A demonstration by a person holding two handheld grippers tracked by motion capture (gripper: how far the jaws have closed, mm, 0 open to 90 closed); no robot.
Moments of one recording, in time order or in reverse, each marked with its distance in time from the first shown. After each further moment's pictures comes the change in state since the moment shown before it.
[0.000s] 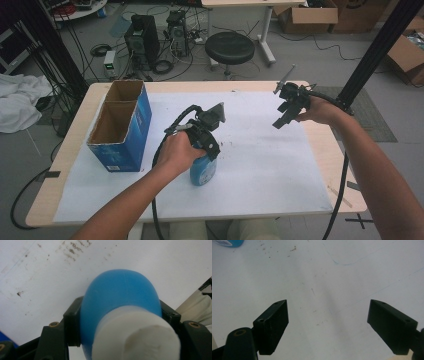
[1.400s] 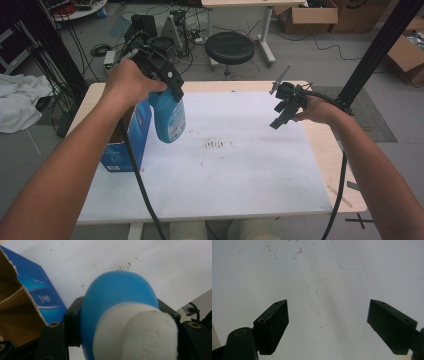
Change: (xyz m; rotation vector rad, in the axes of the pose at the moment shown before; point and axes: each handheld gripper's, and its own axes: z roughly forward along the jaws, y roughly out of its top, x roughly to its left) left arm 0.084 0.000 -0.168 -0.092 0.042 -0.246; right arm 0.008 0.011 -0.001 0.019 0.009 -0.031
